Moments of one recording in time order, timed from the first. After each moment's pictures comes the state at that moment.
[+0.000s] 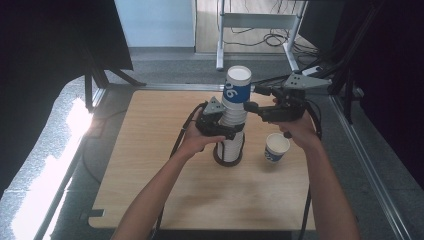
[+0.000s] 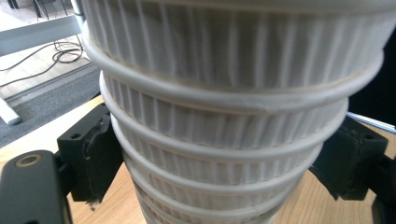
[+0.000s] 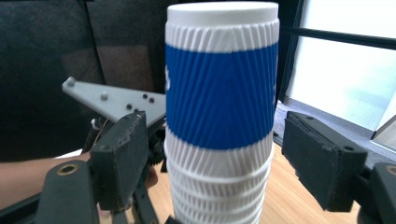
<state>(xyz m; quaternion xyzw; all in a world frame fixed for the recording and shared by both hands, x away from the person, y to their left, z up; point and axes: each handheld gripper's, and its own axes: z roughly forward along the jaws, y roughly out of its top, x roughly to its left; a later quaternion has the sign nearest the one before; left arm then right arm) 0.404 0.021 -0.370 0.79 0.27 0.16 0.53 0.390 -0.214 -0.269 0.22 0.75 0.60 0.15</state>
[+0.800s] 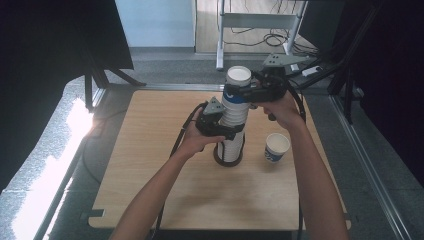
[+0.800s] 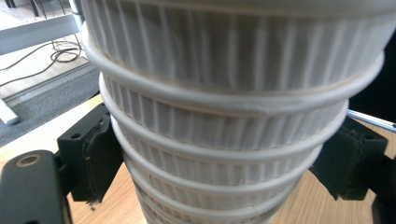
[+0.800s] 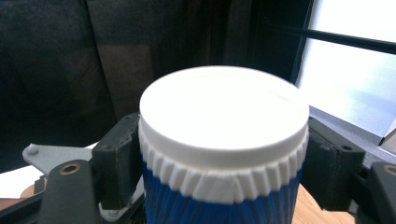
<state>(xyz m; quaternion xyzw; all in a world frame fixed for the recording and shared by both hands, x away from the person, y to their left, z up) 0.404 0.021 -0.369 0.79 0.27 0.16 0.53 0.423 -0.170 -0.242 0.21 0.76 0.59 0.14</state>
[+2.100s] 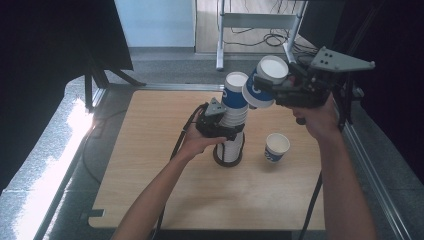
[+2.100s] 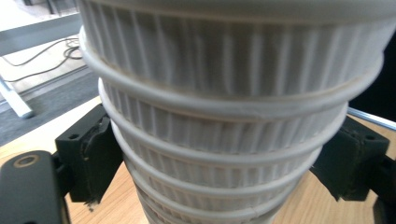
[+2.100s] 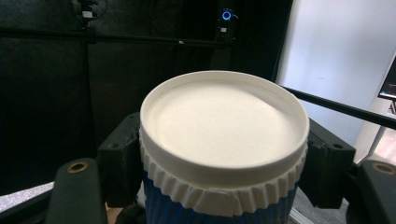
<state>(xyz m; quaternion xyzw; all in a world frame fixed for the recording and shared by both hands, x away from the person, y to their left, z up) 0.397 0.018 -0.367 0.79 0.29 0.18 0.51 0.344 -0.222 -0.186 0.19 0.71 0.64 0.22</state>
